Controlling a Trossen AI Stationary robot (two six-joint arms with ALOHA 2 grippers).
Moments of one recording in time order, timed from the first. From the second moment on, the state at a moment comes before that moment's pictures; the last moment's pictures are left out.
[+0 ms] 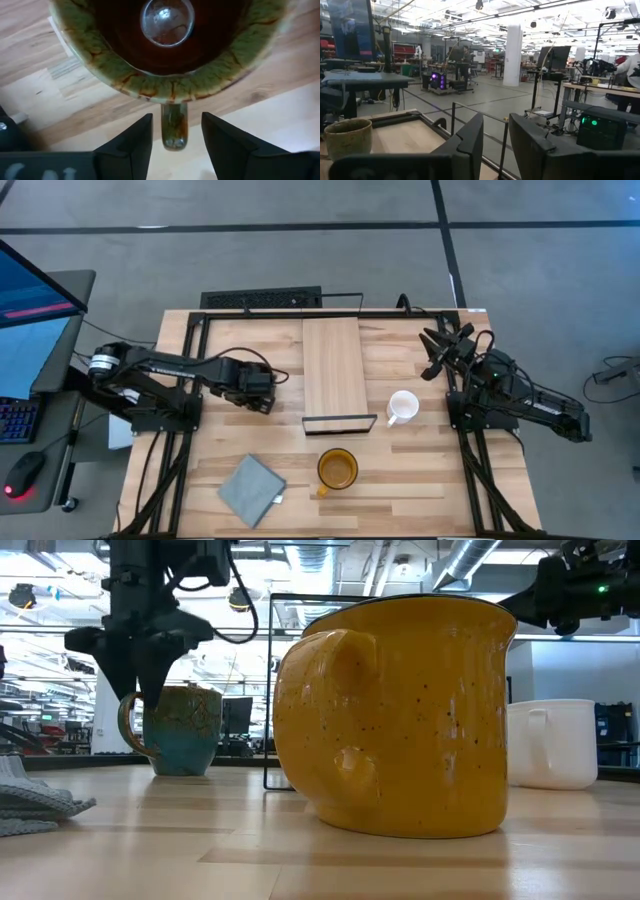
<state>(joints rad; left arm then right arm) 0.01 1.39 0.95 -1.06 -0.09 -1.19 -0.36 0.10 0.18 0.09 0.32 -0.17</state>
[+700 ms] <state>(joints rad) 0.01 1.41 0.95 -1.04 -0.09 -1.16 -0.36 0.11 0.18 0.09 0.32 -0.17</state>
